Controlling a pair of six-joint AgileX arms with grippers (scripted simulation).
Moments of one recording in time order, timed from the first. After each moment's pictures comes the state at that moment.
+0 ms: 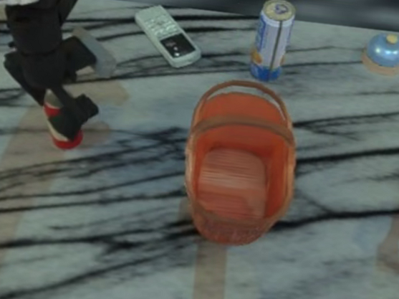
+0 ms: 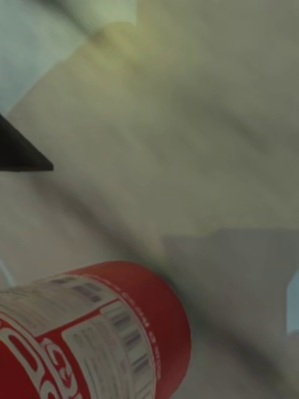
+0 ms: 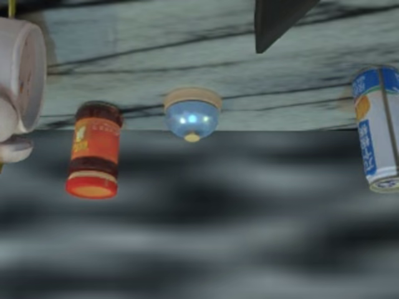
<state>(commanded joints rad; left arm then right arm) -0.17 2.25 1.72 -1.05 0.00 0.66 0.00 0.00 0.00 0.00 0.00 0.00</state>
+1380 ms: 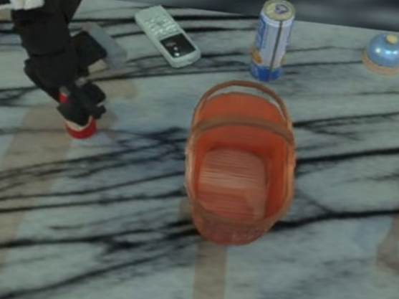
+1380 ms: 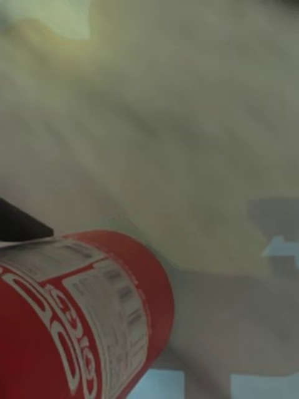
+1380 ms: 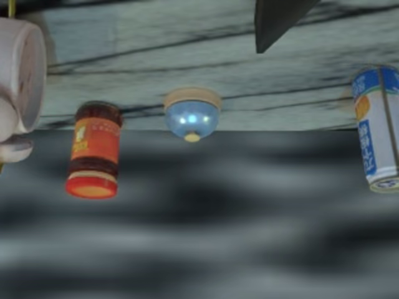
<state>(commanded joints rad) -0.18 2.24 1.70 -0.94 0.09 0.63 0.00 0.00 0.00 0.00 0.00 0.00</state>
